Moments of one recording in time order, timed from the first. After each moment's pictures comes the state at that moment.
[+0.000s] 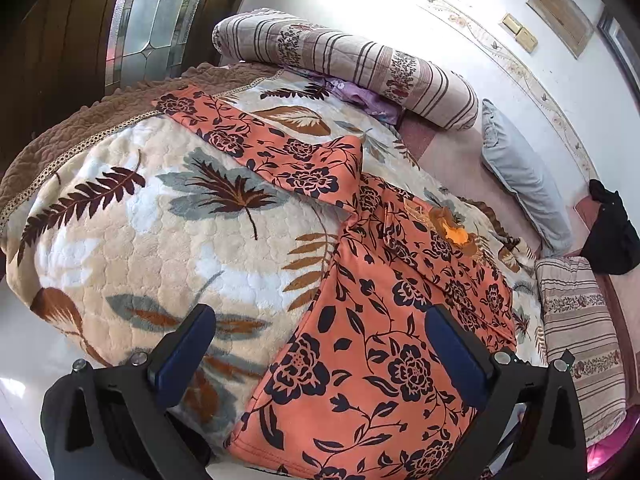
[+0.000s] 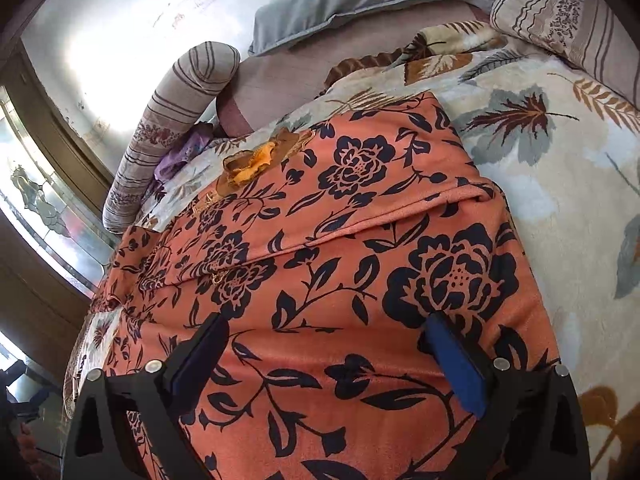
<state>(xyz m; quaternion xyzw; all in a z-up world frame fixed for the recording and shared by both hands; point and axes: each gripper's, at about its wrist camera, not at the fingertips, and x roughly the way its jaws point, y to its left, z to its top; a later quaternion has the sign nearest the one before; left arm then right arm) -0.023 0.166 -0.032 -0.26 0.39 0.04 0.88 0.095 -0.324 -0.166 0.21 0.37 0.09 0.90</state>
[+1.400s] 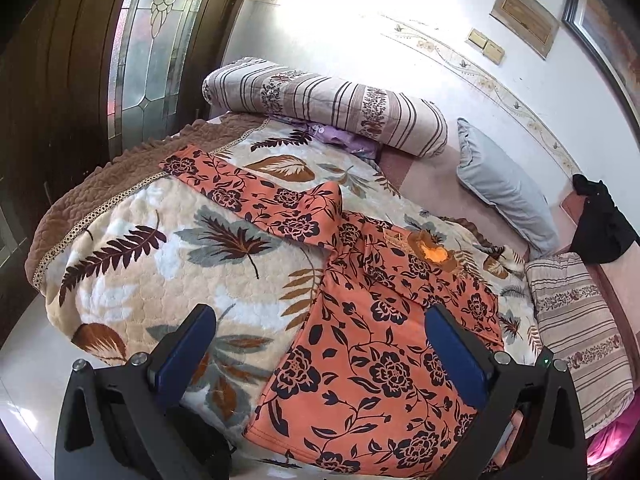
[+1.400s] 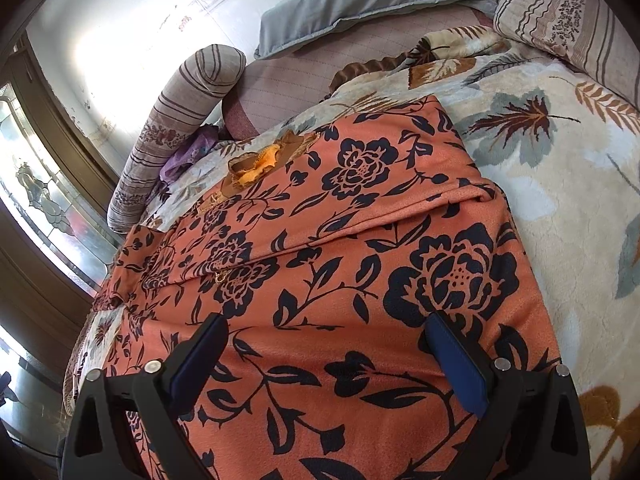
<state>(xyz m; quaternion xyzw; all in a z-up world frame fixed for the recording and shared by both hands) -0.065 0.158 0.039 -0.21 0.34 0.04 0.91 0.092 -0.325 -0.169 0.21 0.36 0.10 0.90</state>
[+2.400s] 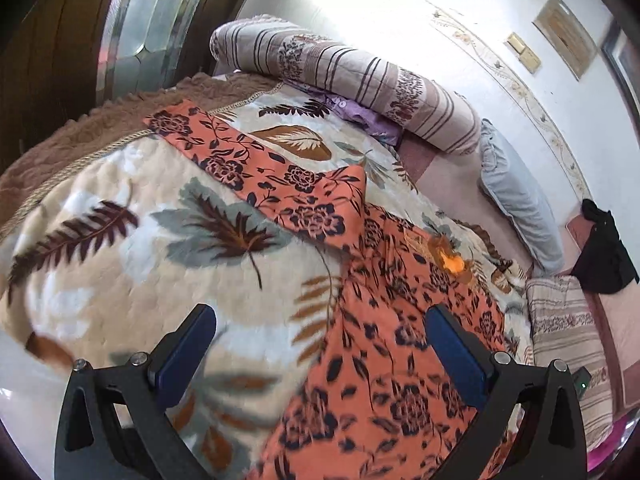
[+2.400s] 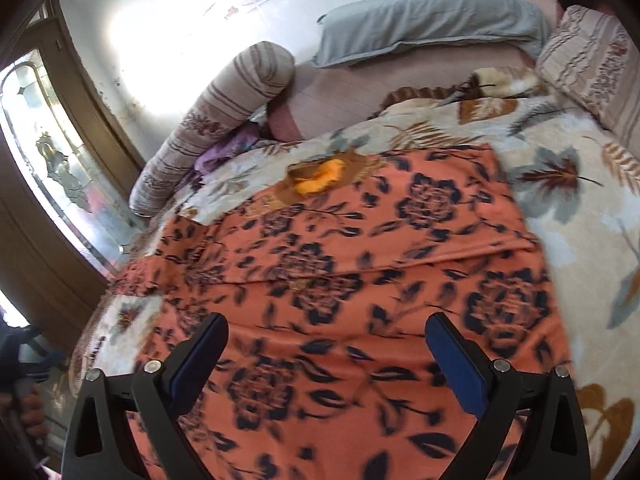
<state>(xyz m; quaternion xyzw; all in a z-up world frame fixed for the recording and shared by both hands) 0.027 0.216 -0.030 -0.28 0.38 0.02 0.88 0.083 -0.266 -0.105 0.17 0.35 0.14 0.91</state>
